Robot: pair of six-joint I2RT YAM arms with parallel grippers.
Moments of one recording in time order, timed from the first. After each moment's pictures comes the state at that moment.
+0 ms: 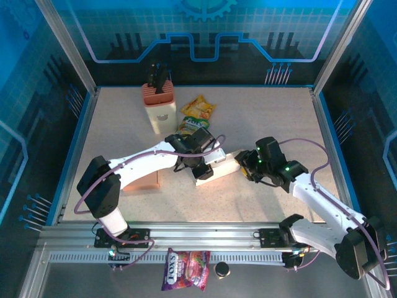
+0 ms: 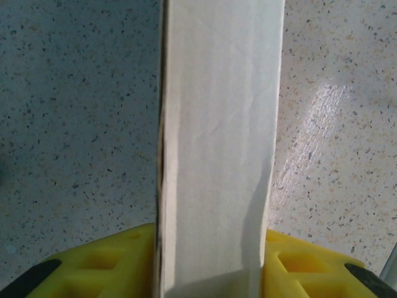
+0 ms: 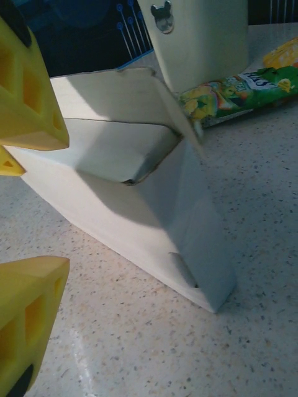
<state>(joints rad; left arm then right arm) -0.80 1.68 1.29 -0.78 0.14 0.24 0.47 1.03 0.70 -0.49 -0.18 1.38</state>
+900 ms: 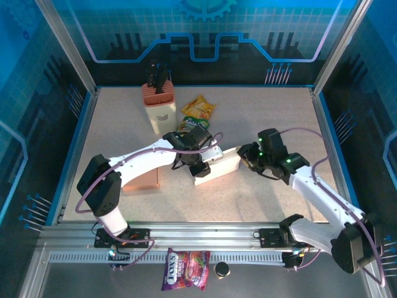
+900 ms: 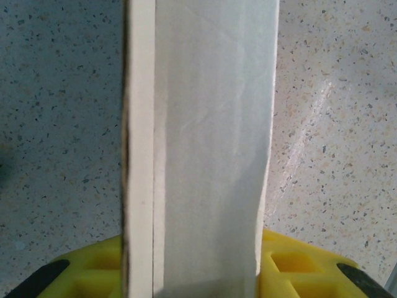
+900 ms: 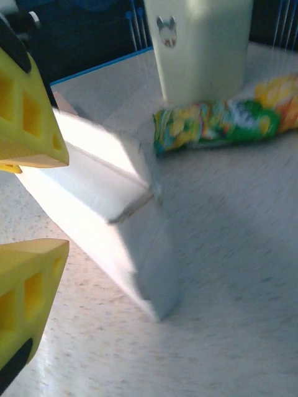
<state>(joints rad) -0.75 1.69 1.29 -0.78 0.17 0.29 0.39 1.05 0.82 -0.55 -0.18 1.12</state>
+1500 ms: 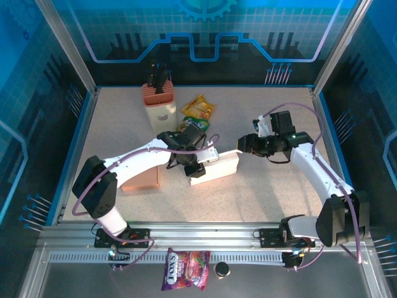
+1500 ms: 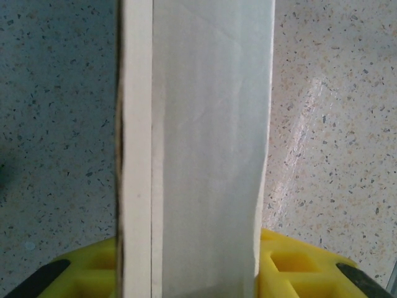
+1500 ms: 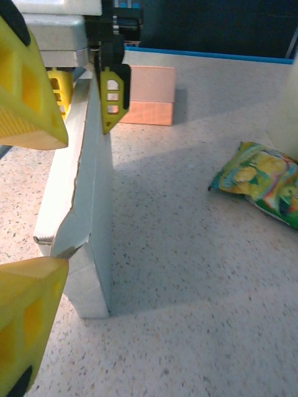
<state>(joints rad) -0.71 1.65 1.24 -0.79 0.22 0.42 0.19 1.31 1.01 -0.68 -0.62 0.35</state>
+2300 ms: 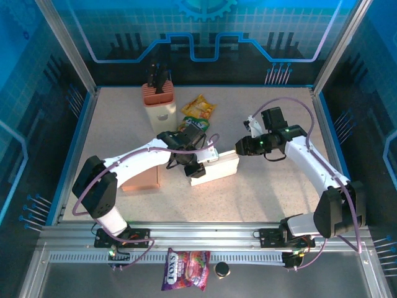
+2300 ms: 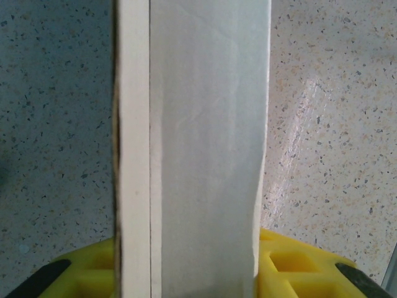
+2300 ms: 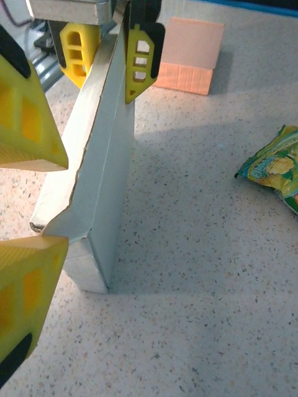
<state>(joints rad) -0.71 1.65 1.24 -0.79 0.24 0.42 0.27 1.38 1.11 -0.81 -0.51 0.13</state>
